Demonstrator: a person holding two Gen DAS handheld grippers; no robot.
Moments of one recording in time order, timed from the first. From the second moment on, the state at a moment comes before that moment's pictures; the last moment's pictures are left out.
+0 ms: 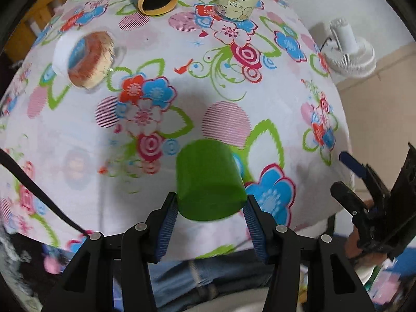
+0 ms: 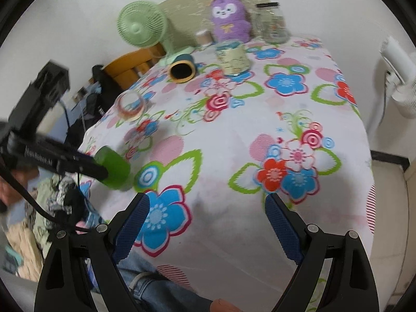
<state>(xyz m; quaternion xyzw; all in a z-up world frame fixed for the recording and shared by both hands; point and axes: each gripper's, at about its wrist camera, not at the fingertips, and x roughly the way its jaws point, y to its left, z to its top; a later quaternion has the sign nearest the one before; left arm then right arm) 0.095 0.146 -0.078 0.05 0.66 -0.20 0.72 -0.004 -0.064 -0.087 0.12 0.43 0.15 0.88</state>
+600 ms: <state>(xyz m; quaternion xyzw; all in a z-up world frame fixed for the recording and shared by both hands) 0.109 0.164 -0.056 0.16 0.67 -0.18 0.70 -0.006 -0.016 -0.101 0.08 0.44 0.21 0.87</state>
